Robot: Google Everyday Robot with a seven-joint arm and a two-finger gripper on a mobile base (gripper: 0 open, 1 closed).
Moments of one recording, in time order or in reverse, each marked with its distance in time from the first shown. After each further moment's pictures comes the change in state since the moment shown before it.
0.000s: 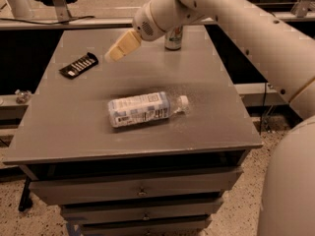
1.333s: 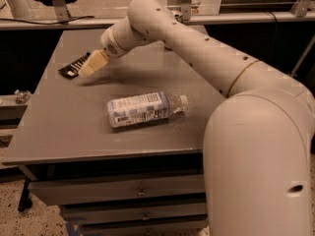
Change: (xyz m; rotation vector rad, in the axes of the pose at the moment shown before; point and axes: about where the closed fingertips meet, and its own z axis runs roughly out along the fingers) arm -0.008 0.000 0.141 -0.035 -0.029 -0.077
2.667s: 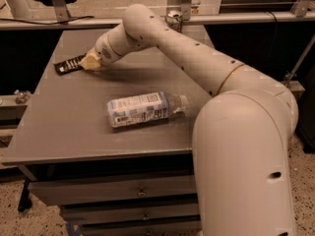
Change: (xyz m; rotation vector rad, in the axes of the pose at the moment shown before) arm 0.003 0.007 0.033 -0.051 -0.027 0.078
